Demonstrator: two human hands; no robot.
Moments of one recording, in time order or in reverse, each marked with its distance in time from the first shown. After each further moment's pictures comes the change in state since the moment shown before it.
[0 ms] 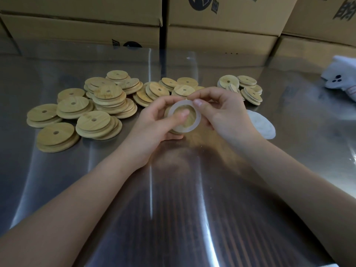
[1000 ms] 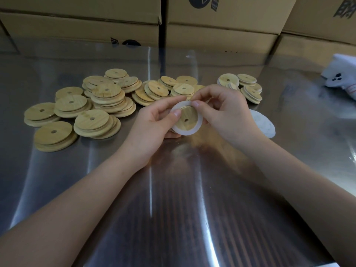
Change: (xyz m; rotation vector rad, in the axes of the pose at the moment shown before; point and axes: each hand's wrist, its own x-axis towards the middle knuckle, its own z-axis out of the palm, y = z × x) left_hand -0.002 -0.003 0.004 0.065 0.036 0.074; right_hand 0.001 0.001 -0.007 -0.273 -0.008 -0.139
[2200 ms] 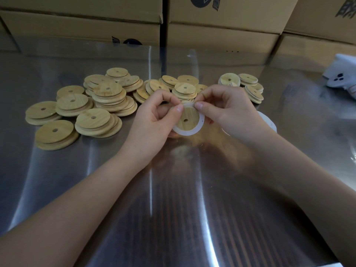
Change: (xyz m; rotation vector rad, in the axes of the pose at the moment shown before) left_hand -0.005 0.006 0.003 0.059 0.073 0.118; right_hand 0.003 0.006 -0.010 0.120 -0.146 0.057
